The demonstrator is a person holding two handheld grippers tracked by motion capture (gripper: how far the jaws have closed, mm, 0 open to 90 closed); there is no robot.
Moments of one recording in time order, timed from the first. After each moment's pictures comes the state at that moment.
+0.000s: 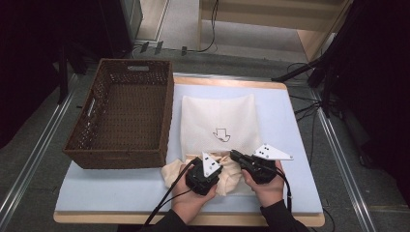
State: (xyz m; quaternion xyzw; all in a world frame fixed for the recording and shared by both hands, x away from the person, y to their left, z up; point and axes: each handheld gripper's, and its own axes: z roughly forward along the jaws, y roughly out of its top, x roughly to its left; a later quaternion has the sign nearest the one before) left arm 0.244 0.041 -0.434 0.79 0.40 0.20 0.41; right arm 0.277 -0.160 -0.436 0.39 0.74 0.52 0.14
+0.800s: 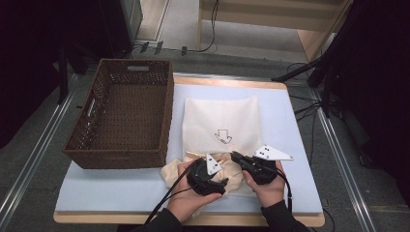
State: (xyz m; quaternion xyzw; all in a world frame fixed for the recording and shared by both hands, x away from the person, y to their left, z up) left arm 0.256 0.036 -0.460 0.85 0.36 0.15 0.35; right arm 0.277 -0.162 -0.442 0.40 0.75 0.51 0.13
